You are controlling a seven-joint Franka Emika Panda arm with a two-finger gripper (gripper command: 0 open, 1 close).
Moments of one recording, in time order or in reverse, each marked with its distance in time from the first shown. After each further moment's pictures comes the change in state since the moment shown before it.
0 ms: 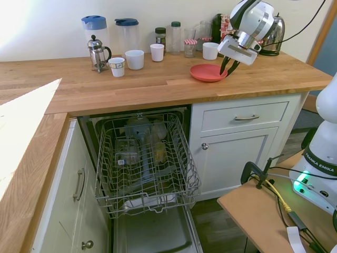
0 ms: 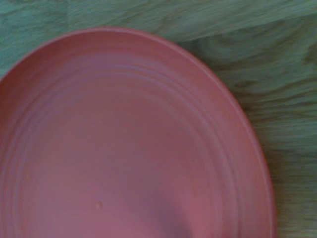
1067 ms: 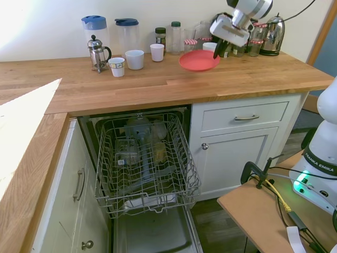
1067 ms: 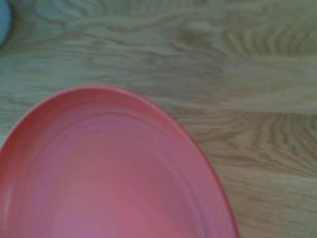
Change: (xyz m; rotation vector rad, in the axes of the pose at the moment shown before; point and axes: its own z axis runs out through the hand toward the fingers) arm -0.103 -0.102 -0.123 0.021 0.074 -0.265
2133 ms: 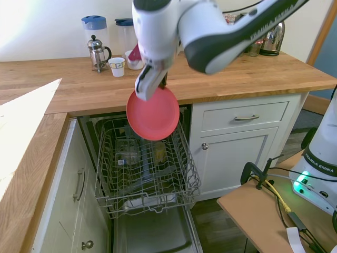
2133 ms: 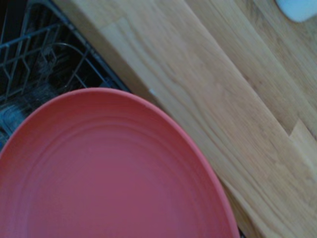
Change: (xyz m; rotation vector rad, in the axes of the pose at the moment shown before) arm -0.550 -0.038 0.144 -0.307 0.655 -0.812
